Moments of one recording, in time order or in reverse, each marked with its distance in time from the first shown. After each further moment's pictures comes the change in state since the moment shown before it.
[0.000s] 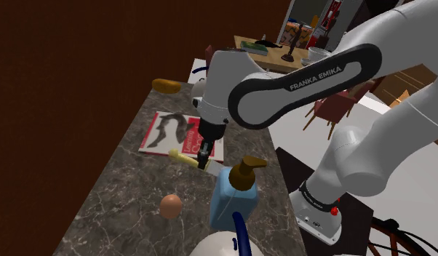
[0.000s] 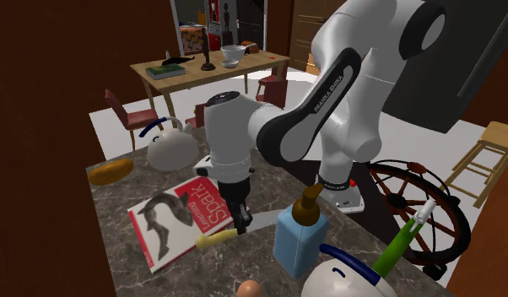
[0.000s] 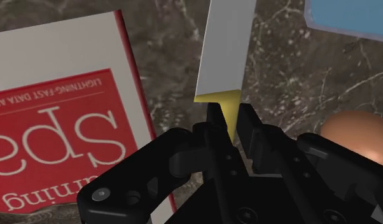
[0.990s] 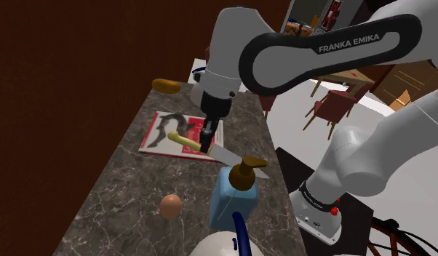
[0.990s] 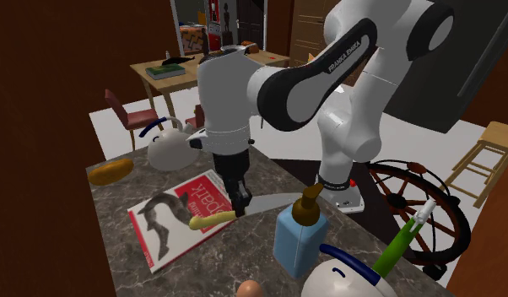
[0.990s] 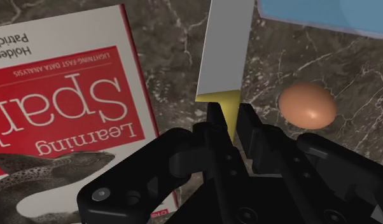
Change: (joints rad) arm -0.008 -0.089 -0.019 0.128 -0.026 -0.214 0.042
